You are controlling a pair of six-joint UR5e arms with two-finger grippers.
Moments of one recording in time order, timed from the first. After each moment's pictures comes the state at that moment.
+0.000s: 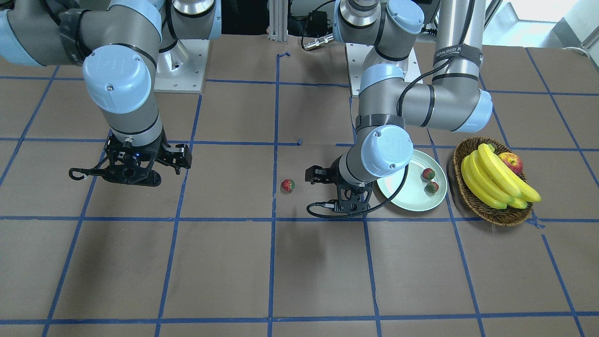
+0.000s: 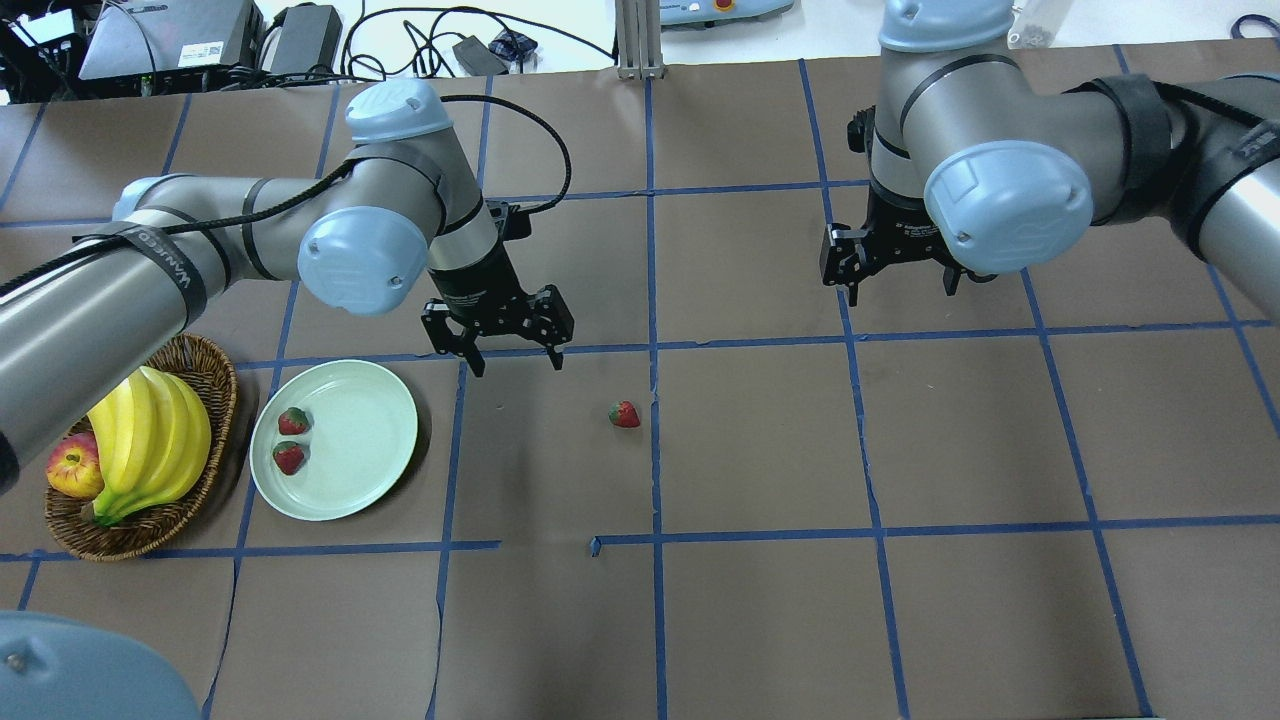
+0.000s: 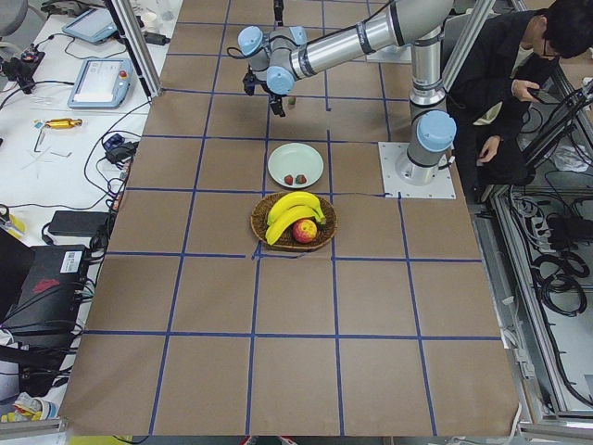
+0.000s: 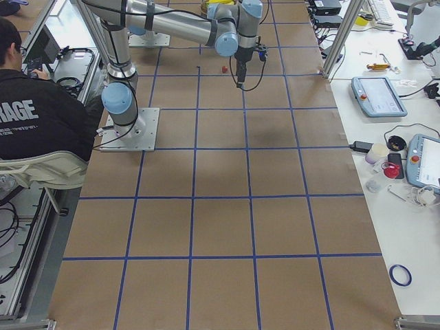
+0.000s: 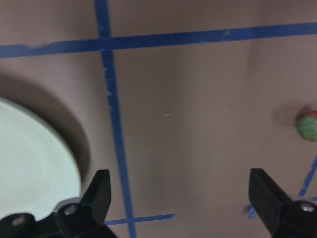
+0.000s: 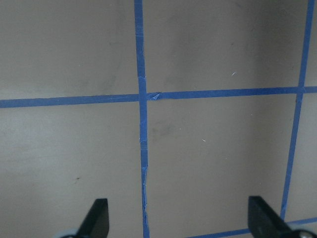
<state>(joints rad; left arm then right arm) -1.69 -1.95 -1.73 -1.31 1.37 -0.07 1.63 -1.39 1.72 -1.79 -1.73 0.09</state>
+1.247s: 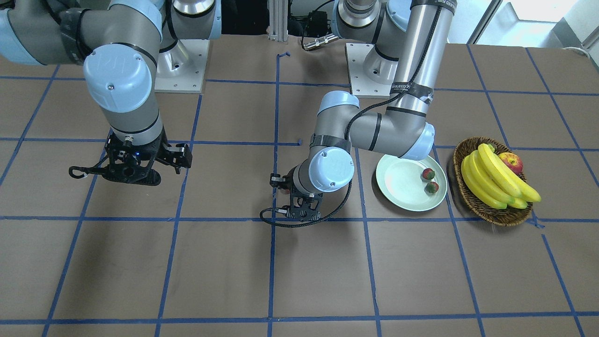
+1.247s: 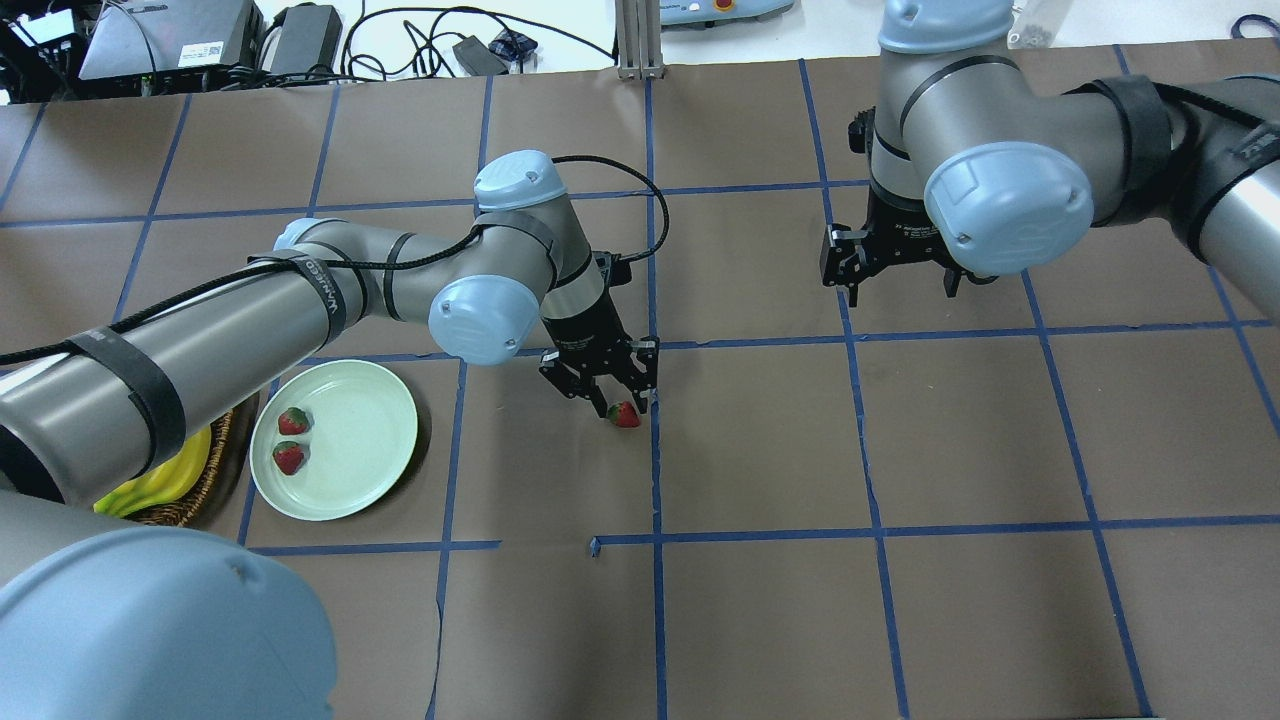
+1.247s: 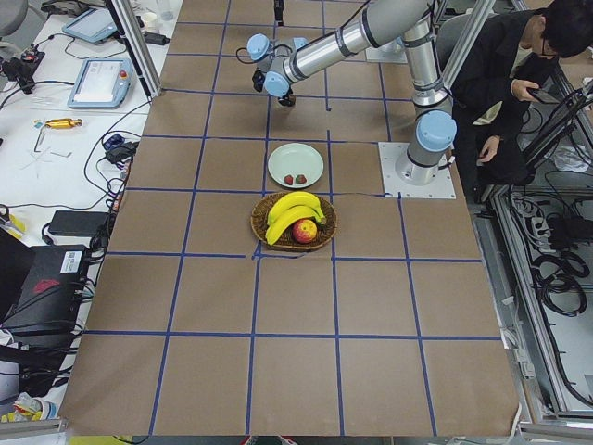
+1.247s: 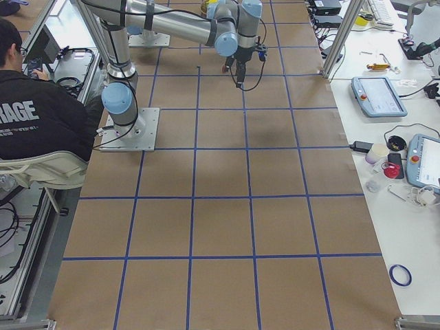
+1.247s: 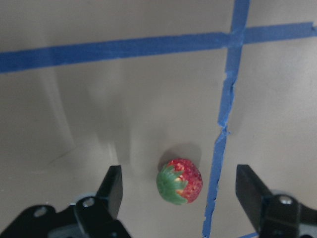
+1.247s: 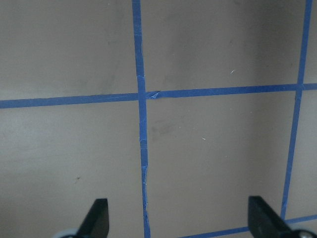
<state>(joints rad) -1.82 -2.08 -1.74 -1.18 1.26 -0.13 1.63 -1.39 1.72 -1.79 -1.73 0.10</state>
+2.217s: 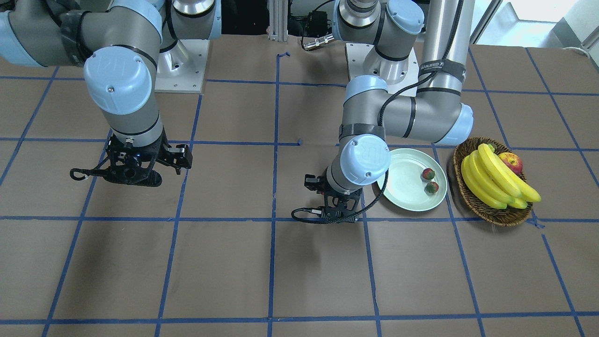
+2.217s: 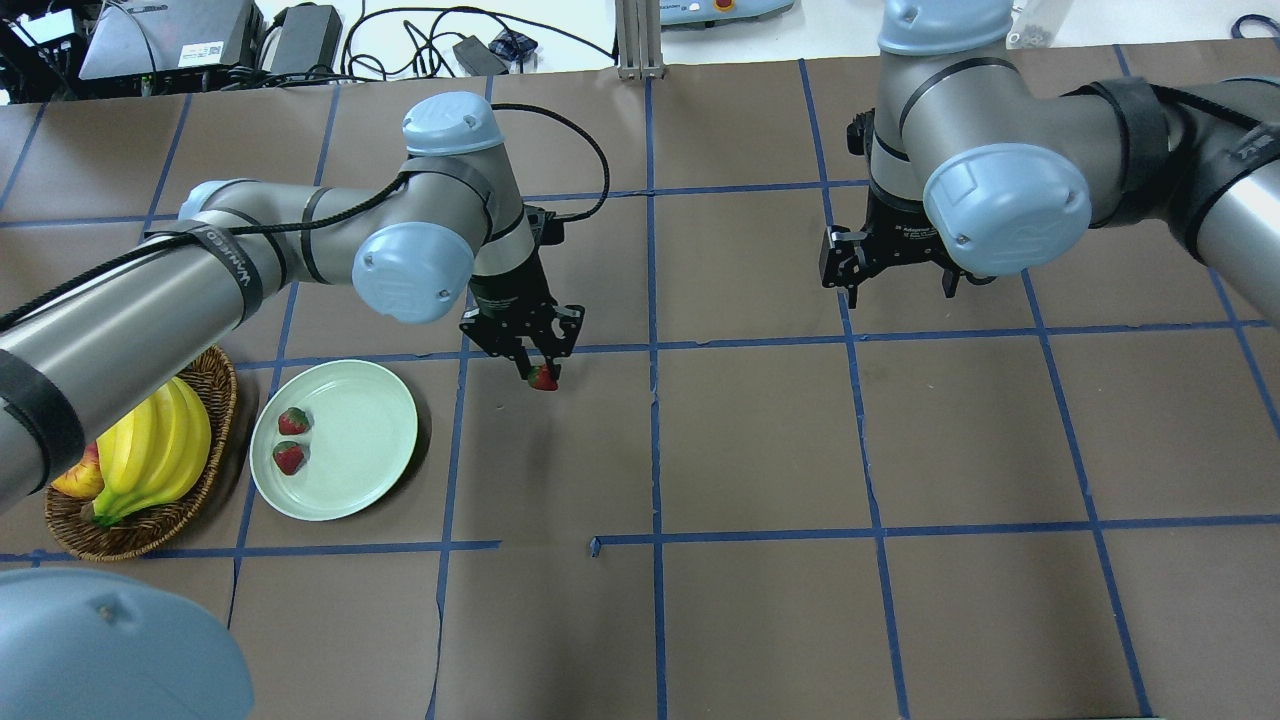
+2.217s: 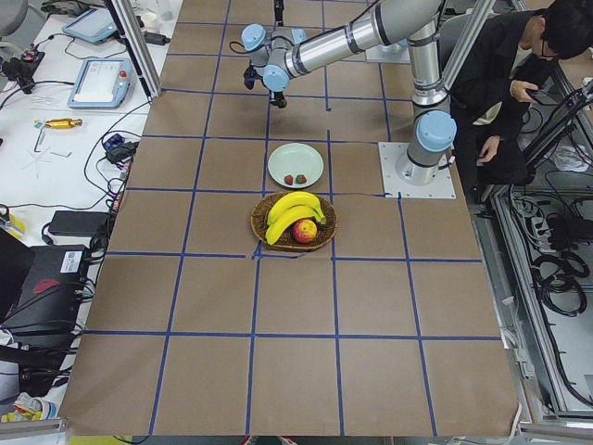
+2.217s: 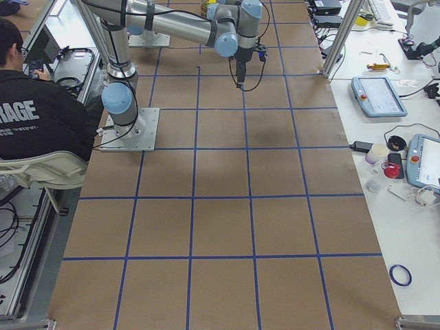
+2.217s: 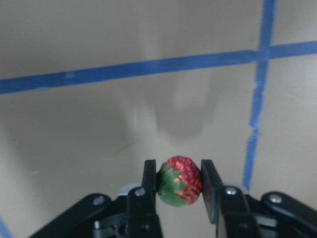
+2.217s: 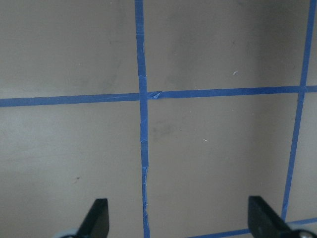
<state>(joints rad) -1.70 -1.98 -1.71 -1.32 1.49 0.01 1.63 -1.39 1.73 -1.80 -1.73 0.09</state>
